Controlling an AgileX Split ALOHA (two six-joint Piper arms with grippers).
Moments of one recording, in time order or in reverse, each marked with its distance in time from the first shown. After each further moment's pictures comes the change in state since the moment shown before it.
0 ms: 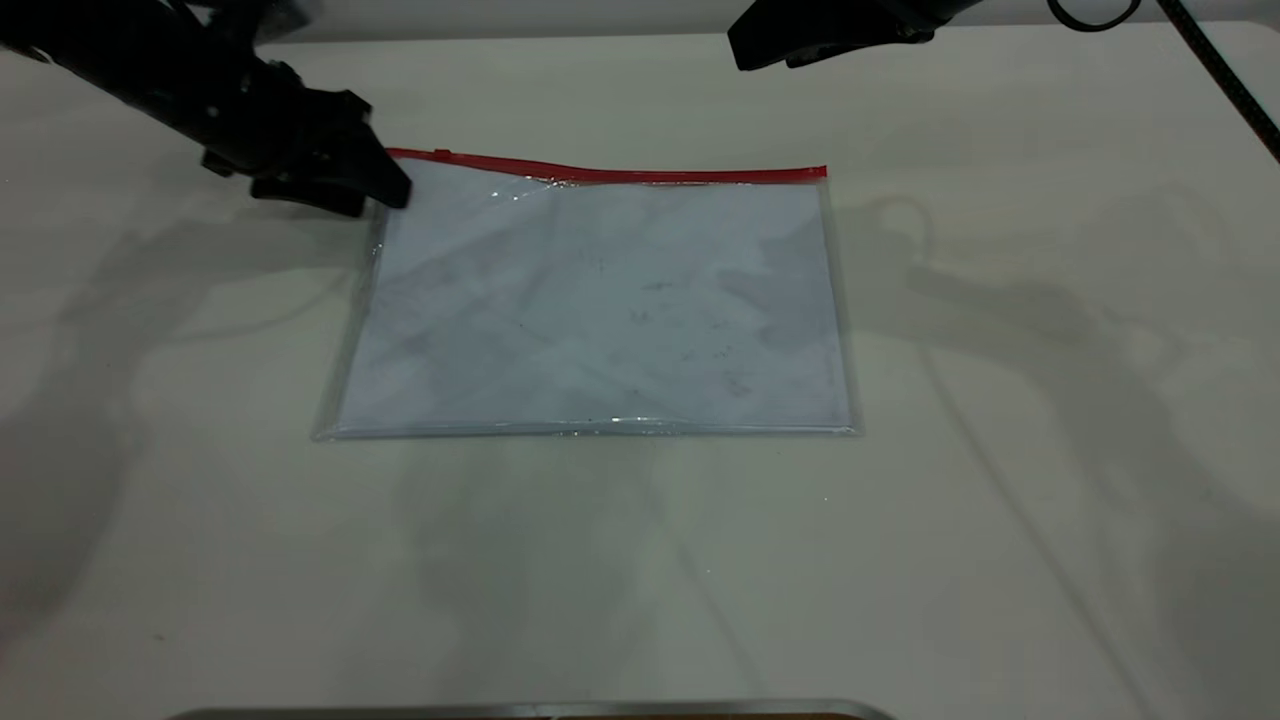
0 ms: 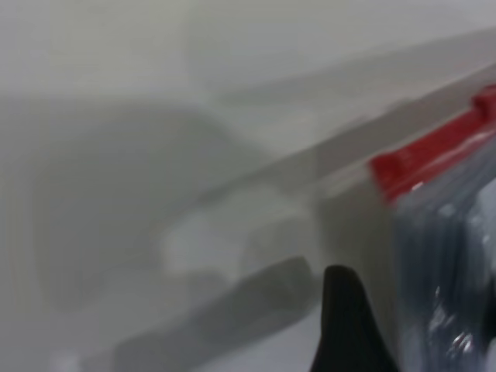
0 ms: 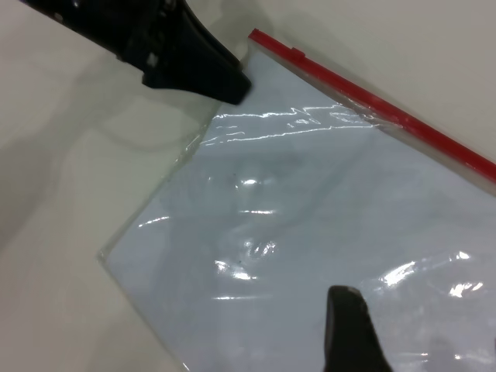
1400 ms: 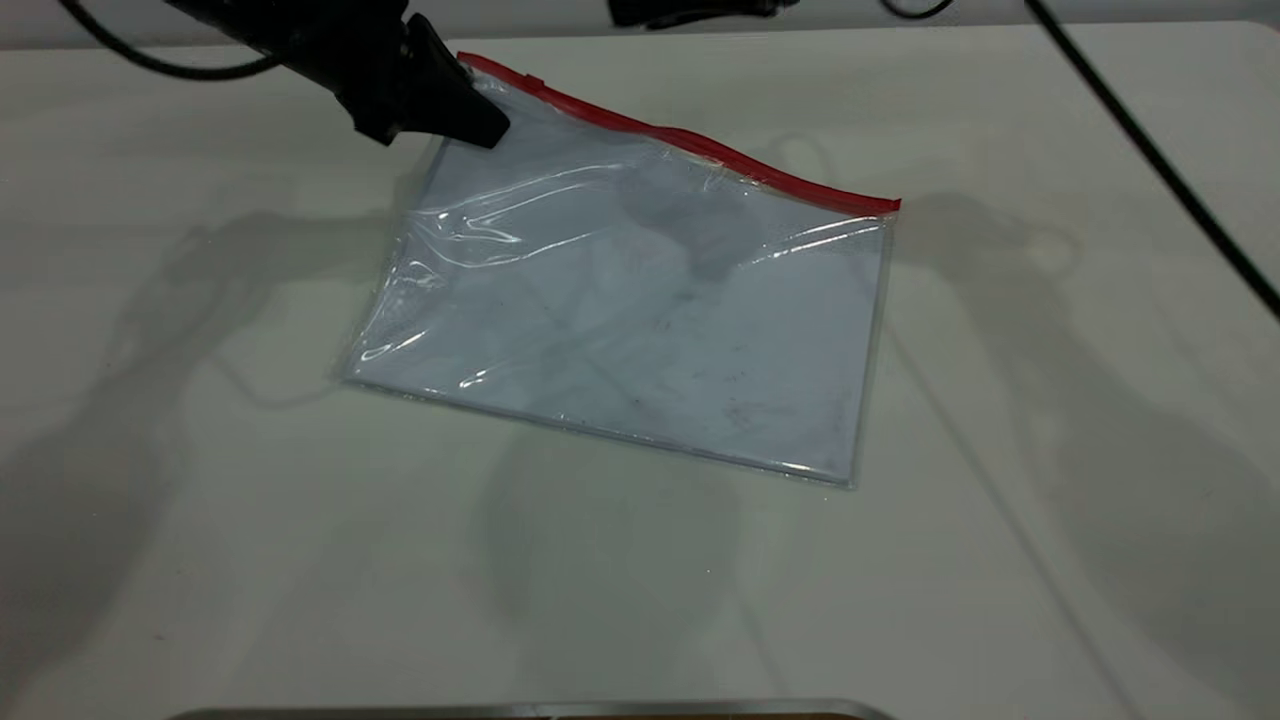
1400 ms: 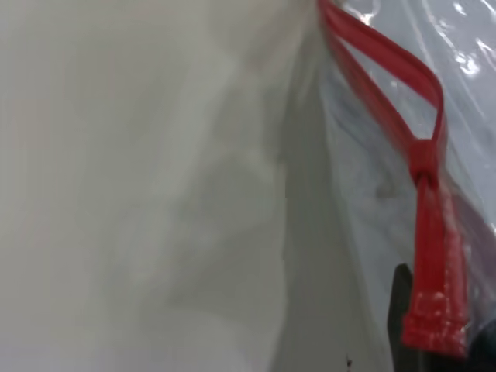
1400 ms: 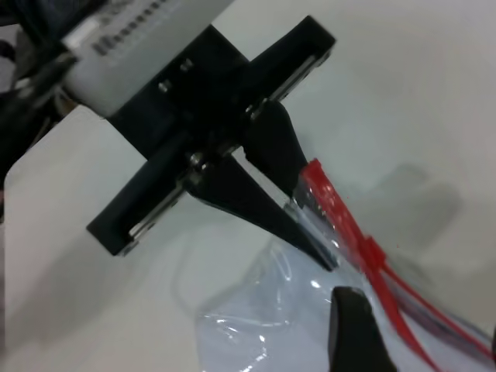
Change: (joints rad) left arm -0.098 -0.098 -0.004 -0.088 0.234 0.933; right arm 0.031 0.406 -0.595 -0.033 0.315 0.083
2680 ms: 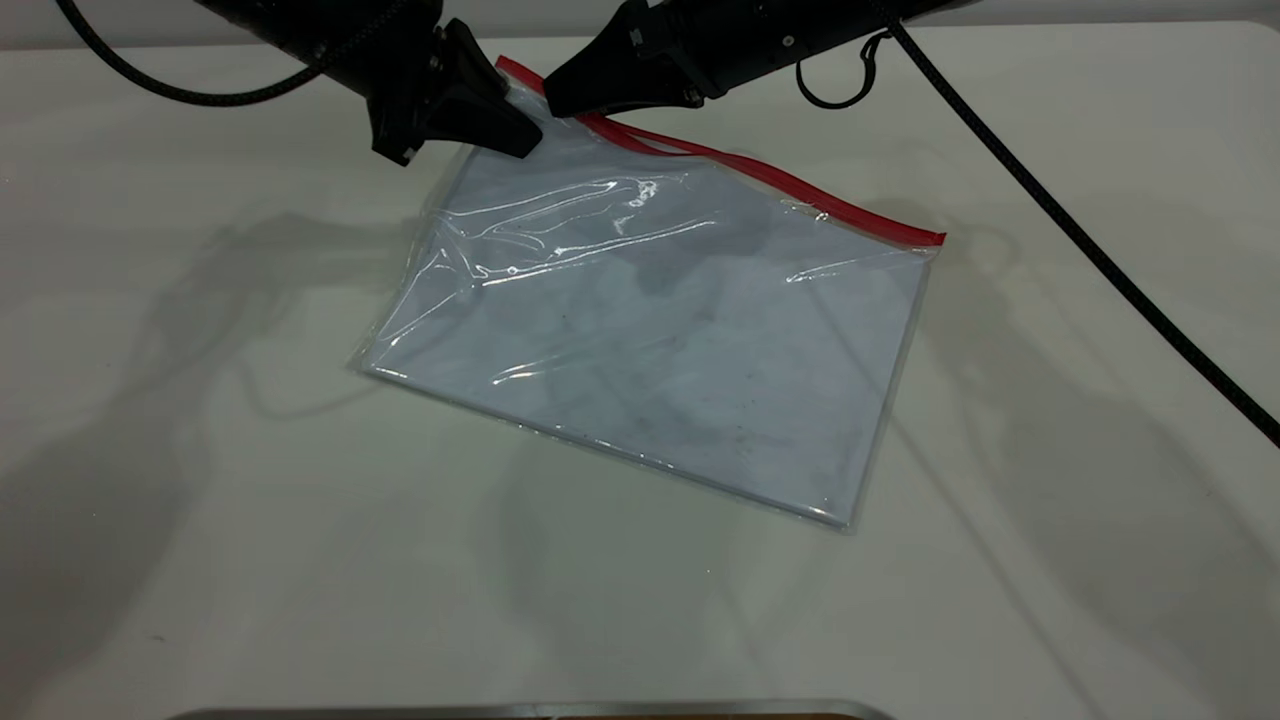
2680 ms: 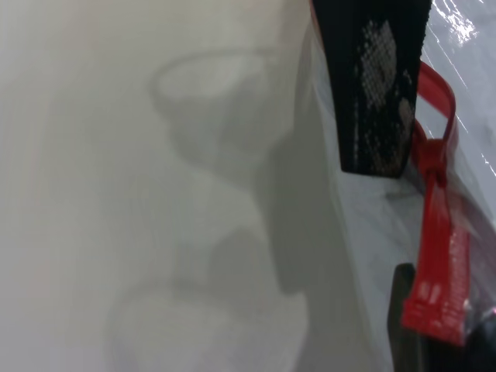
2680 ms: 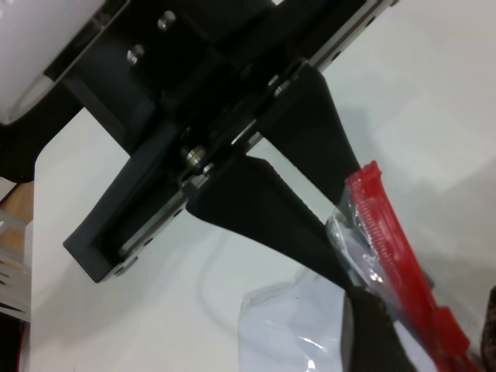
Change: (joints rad) left arm -0.039 0.000 0.000 0.001 0.012 0.102; right arm 0.058 0.116 -0.067 0.038 0.019 0.010
